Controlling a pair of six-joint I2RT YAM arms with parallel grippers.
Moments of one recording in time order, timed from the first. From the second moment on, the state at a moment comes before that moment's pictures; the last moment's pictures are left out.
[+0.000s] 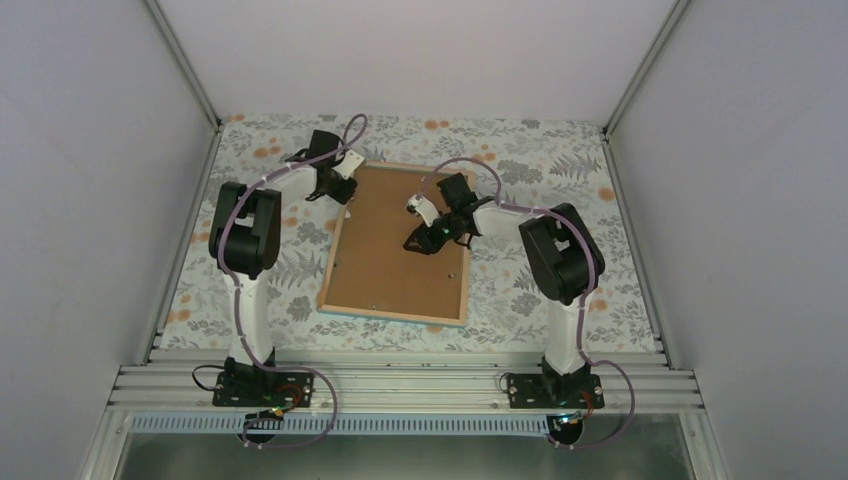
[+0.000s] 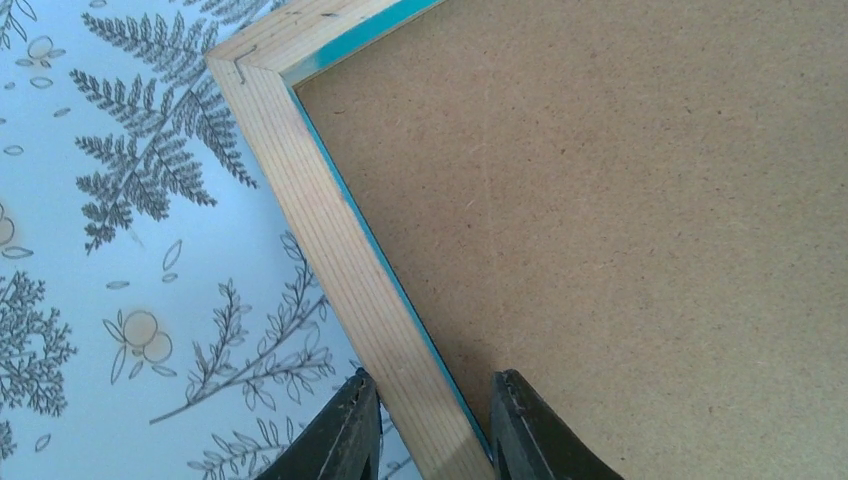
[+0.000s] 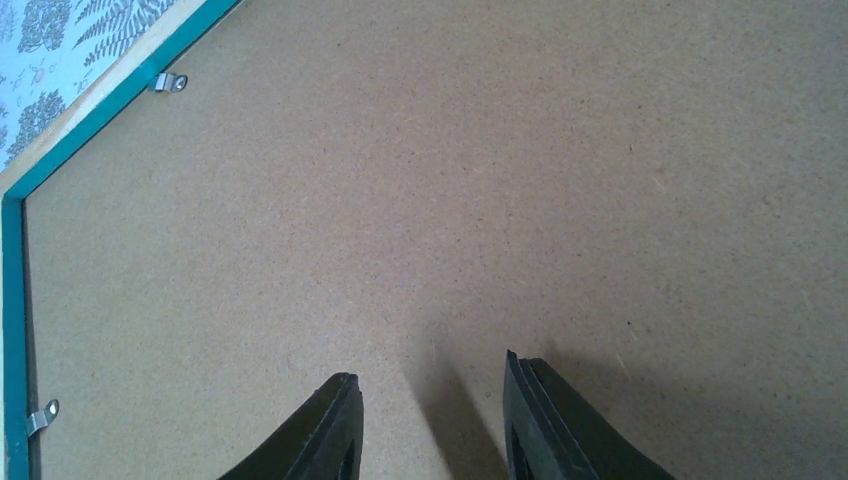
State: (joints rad) left arm -0.21 2.15 1.53 -0.40 0.14 0.35; right arm 0.52 2.02 1.23 -0.26 -0.61 -0.21
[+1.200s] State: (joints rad) left arm -0.20 2.04 1.44 -0.48 0.17 0.40; right arm 0.50 1.92 1.20 -0.39 -0.53 -0.22
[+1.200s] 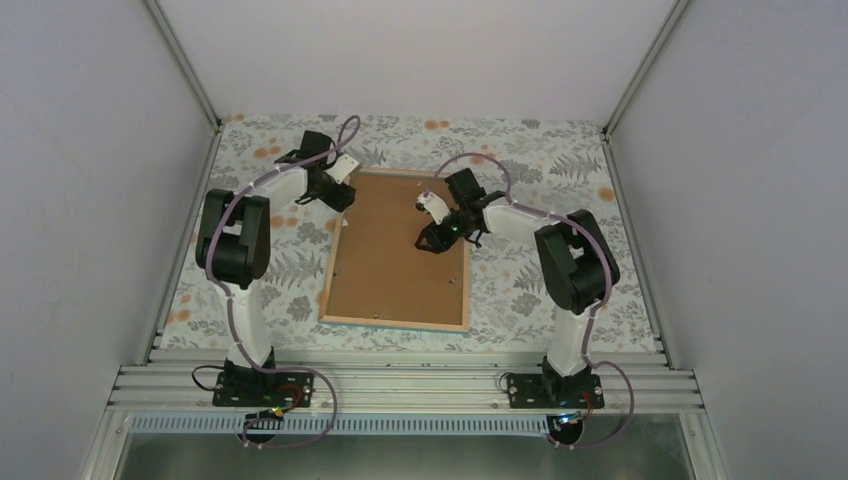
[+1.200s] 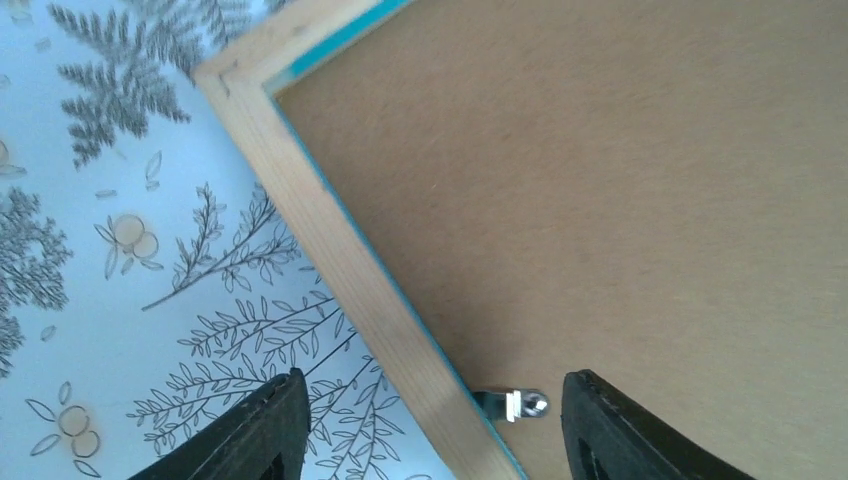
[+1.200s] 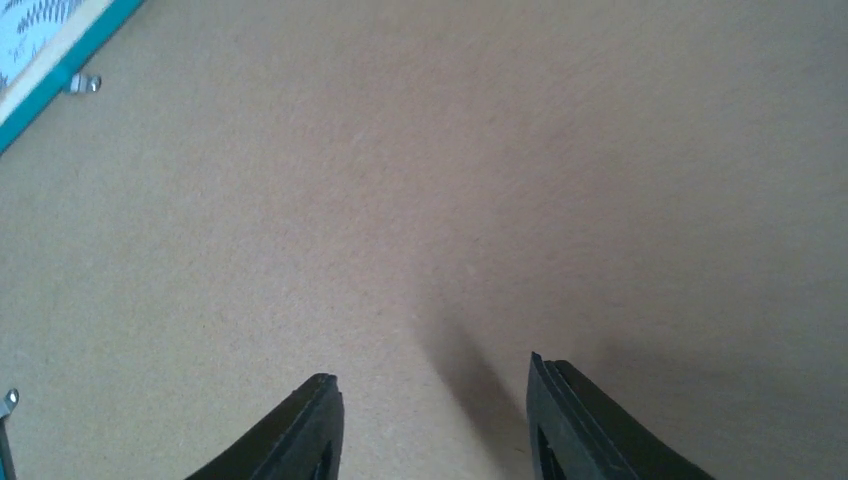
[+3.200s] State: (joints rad) left arm -0.19 1.96 1.32 -0.45 0.24 0.36; right arm 0.33 2.00 1.33 -0.49 -0.14 -0.18
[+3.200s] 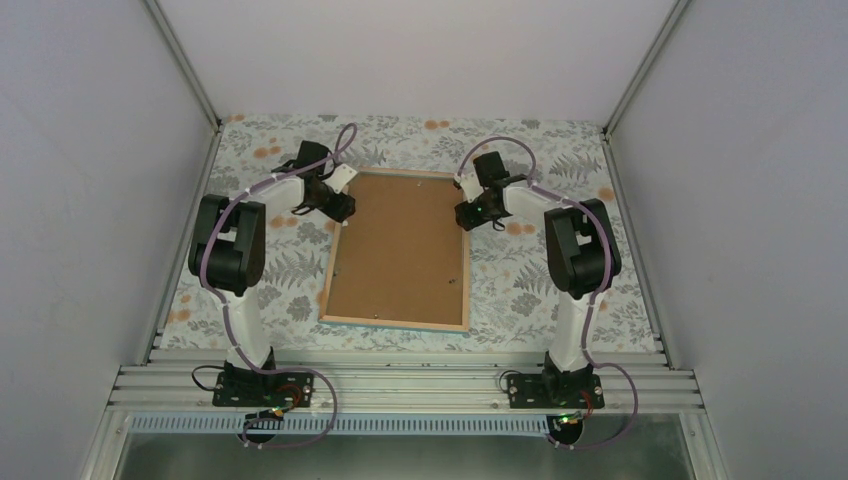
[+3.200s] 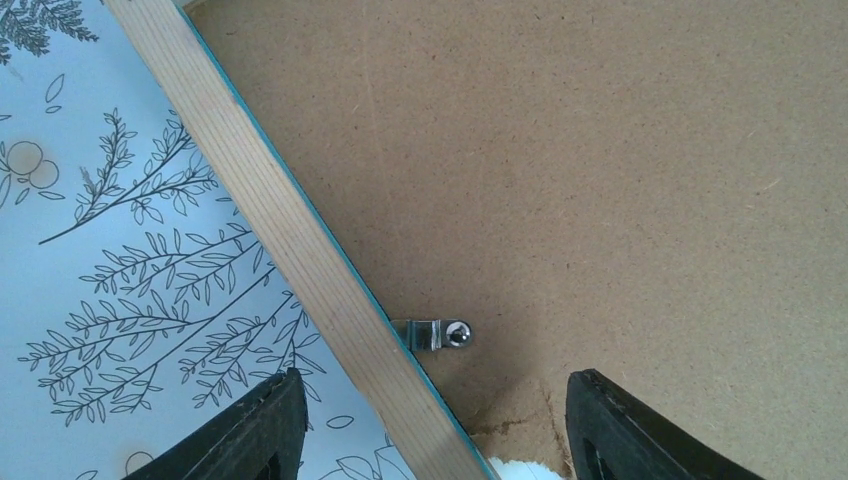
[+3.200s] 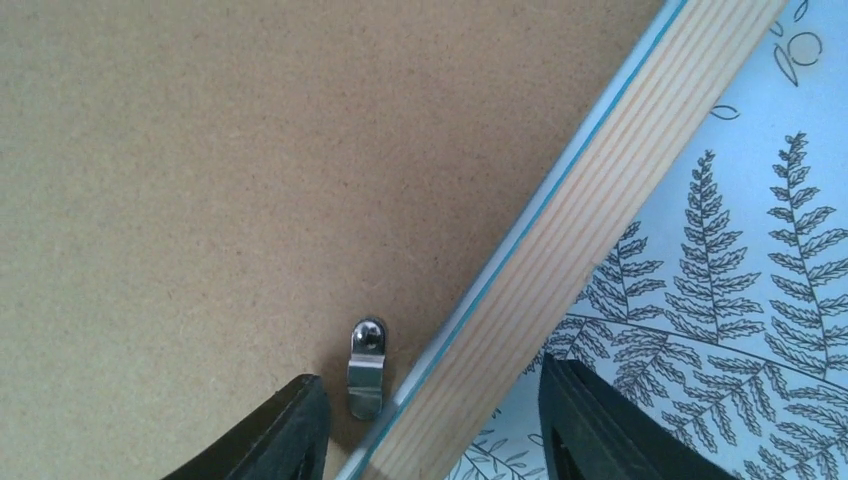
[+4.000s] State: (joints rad) left arm -0.24 1.93 1.42 -0.44 0.25 0.42; right arm 0.34 1.98 1.27 -0.37 -0.18 -0.12
